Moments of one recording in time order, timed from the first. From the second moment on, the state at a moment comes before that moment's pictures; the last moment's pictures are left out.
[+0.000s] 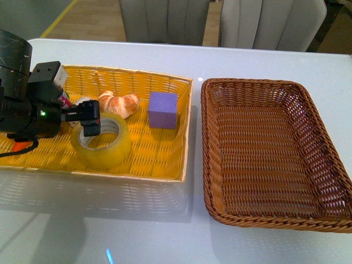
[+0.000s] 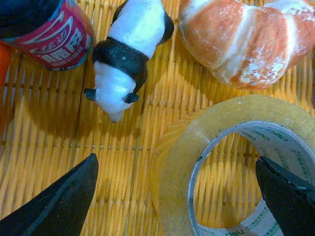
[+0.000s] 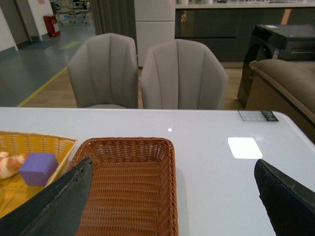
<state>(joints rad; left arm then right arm) -0.09 2.29 1.02 0.38 0.12 -0.15 0.00 0.01 0.02 0.00 0.00 0.00</state>
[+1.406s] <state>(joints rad) -0.27 2.05 1.03 0.34 0.13 -0.24 0.00 0.01 0.02 0.00 0.00 0.00</state>
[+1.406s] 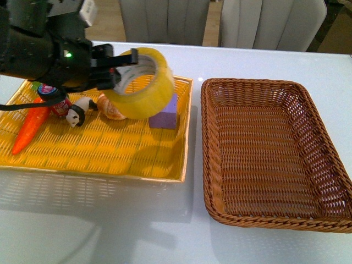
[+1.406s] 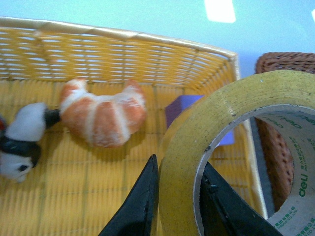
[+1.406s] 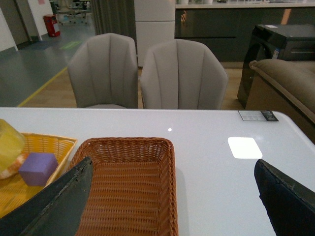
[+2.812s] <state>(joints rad) -0.63 2.39 1.51 0.10 0.11 -0.31 0.00 0.01 0.02 0.00 0.00 0.00</state>
